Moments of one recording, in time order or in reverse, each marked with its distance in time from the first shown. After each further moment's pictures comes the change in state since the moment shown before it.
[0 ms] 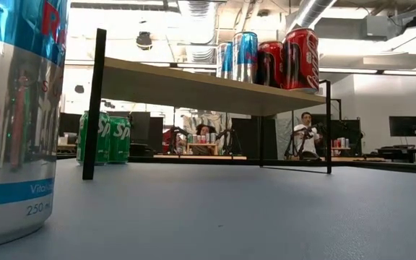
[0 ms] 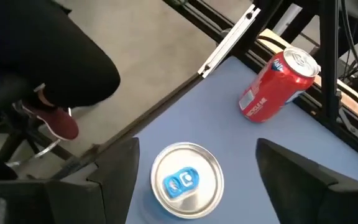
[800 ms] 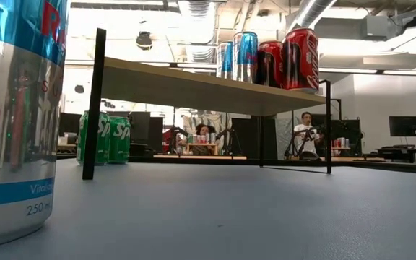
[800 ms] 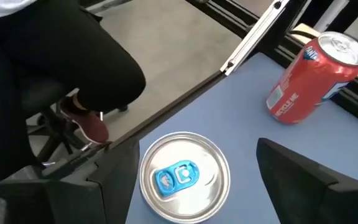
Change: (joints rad) left arm 0.000 0.022 0.000 0.004 0.000 -0.027; right arm -0.076 0.065 0.000 0.052 -0.222 0.001
